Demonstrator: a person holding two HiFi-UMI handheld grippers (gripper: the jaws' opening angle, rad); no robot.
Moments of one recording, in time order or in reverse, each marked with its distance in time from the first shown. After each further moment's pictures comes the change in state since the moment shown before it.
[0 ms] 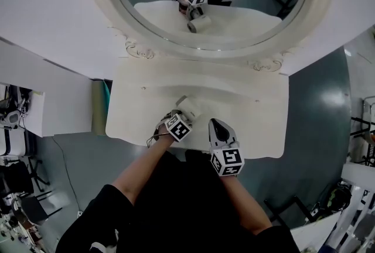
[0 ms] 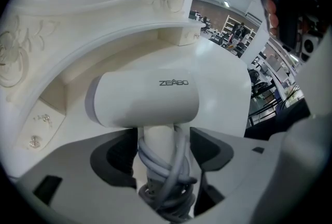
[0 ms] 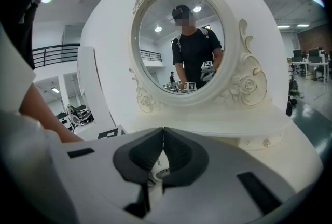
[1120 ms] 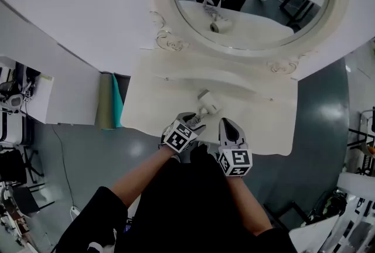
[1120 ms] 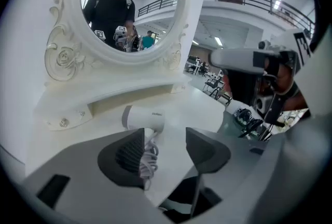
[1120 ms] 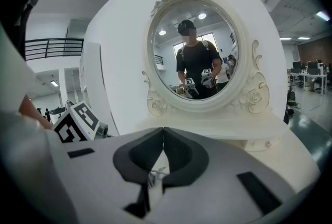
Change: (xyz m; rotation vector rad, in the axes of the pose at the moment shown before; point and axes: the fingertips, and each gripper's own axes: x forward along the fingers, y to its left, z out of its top) left arm -0.133 -0.026 0.002 -0.144 -0.476 -0.050; right arm -0.013 0.069 0.010 -0.066 -0.047 -0.040
